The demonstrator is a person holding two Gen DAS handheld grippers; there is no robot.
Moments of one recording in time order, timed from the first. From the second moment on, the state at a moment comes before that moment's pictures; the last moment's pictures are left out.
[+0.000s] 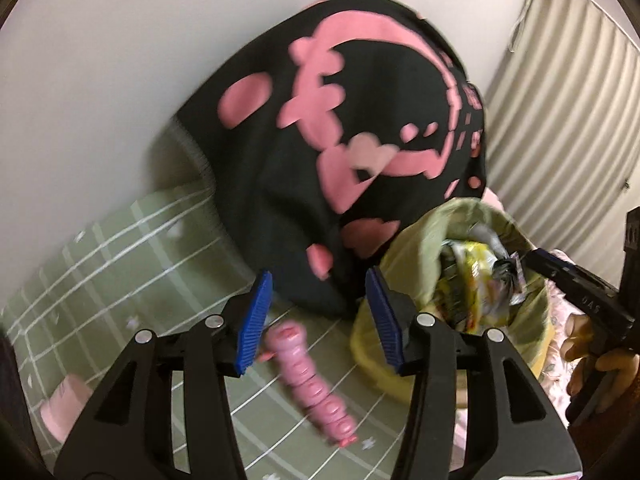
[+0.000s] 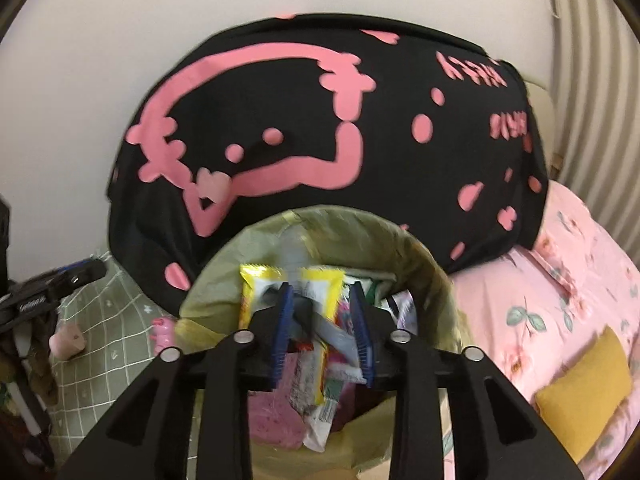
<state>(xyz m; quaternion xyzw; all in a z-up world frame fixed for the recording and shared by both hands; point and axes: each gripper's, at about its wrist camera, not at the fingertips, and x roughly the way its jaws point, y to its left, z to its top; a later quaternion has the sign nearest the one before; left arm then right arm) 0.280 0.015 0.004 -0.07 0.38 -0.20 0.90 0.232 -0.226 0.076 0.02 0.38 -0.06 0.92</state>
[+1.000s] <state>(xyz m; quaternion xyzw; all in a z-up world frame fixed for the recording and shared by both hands) 0.006 0.019 -0.004 -0.02 0.33 0.00 0.94 0.011 -0.121 0.039 -0.02 0.36 0.05 0.93</state>
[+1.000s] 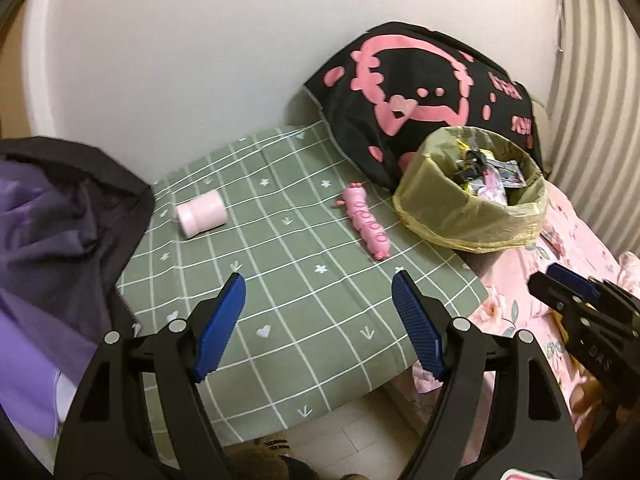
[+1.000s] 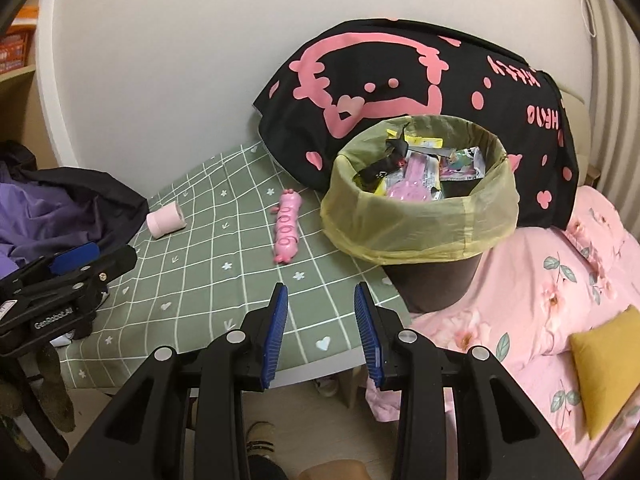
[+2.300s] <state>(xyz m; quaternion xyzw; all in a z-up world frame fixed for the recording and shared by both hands) -0.010 0.004 0.005 -0.02 0.31 -0.02 0.95 -0.009 -0.134 0.045 -0.01 0.34 0.03 0.94</state>
